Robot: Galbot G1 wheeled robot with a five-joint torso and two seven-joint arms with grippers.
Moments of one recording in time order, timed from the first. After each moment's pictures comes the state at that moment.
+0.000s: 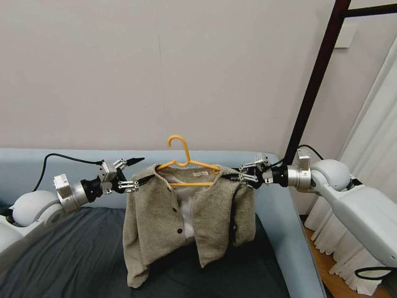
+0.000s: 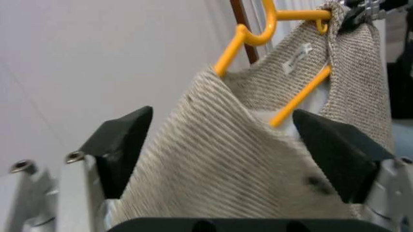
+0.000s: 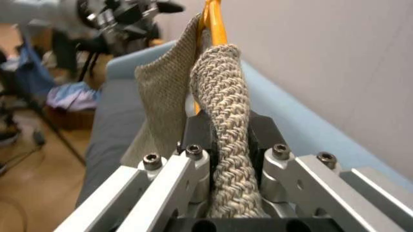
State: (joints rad) left arm 0.70 -0.38 -0.08 -1.72 -0.90 -0.28 0.51; right arm -0.28 0.76 -0.12 1.51 0.88 -0.17 -0.89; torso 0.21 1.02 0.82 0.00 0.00
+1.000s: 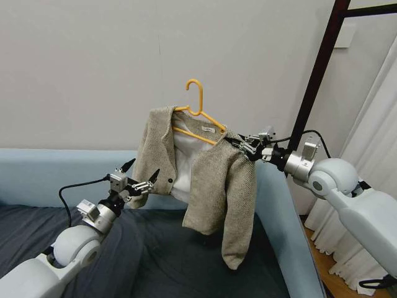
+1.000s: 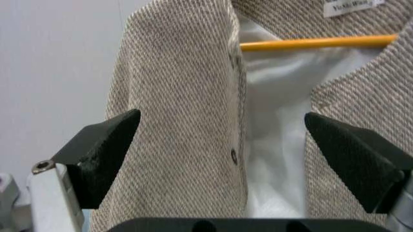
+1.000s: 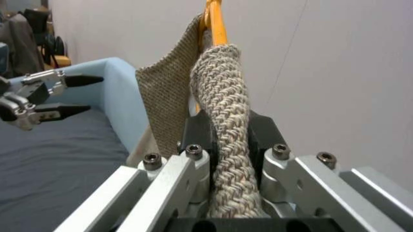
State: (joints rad) left arm 0.86 -0.71 -0.10 -1.86 -0.74 -0.19 -0.11; right arm -0.34 0.74 -0.06 1.73 0.83 -0.17 -0.45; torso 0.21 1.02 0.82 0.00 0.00
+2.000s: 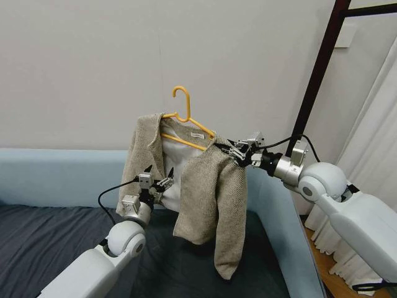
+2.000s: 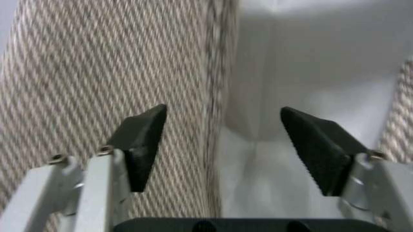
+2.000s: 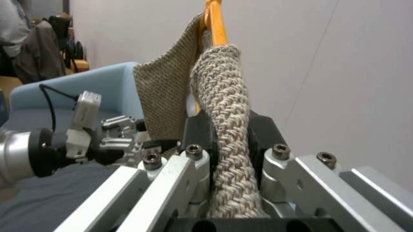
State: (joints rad) left arm 0.72 -0.95 0.06 -1.72 -0.67 -0.12 -0.37; right arm -0.35 0.76 -0.08 1.78 0.84 -0.17 -0.43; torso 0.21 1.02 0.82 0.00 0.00
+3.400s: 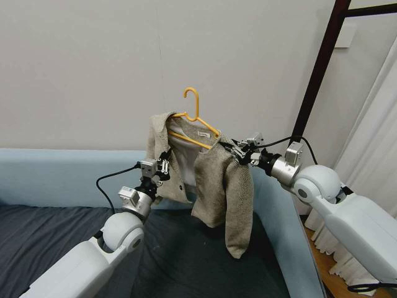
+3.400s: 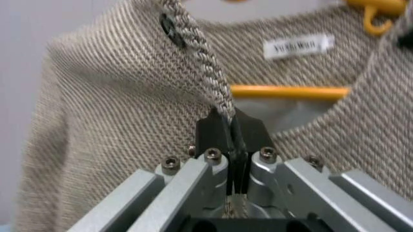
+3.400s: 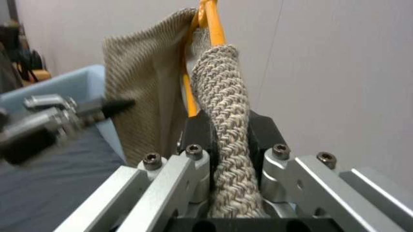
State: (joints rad) left arm 0.65 -0.90 0.12 -1.82 -0.62 -0.12 -0.30; right arm -0.35 0.79 -0.10 1.77 0.92 -0.22 -0.26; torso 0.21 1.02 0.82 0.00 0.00
